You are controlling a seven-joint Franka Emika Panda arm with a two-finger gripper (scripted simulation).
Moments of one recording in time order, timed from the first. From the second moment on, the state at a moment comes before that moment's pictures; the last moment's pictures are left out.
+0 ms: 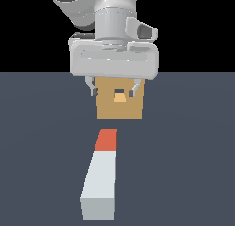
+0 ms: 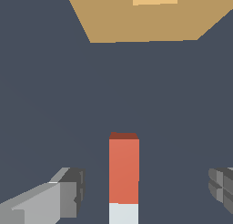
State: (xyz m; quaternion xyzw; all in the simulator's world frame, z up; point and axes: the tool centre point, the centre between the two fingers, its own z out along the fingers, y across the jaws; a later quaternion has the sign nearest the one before) arm -0.011 -0.006 0.143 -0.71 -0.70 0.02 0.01
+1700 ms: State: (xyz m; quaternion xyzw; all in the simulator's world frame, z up) arm -0.027 -0.151 0.071 -0.71 -0.70 0.00 0.00
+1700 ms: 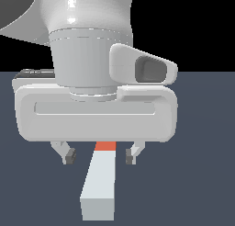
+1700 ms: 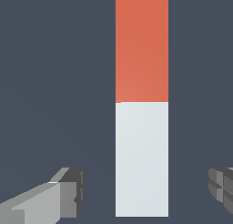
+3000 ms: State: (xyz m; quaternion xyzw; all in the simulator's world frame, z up) arm -0.026 -0.150 0.022 -0.71 -0.70 0.00 0.00
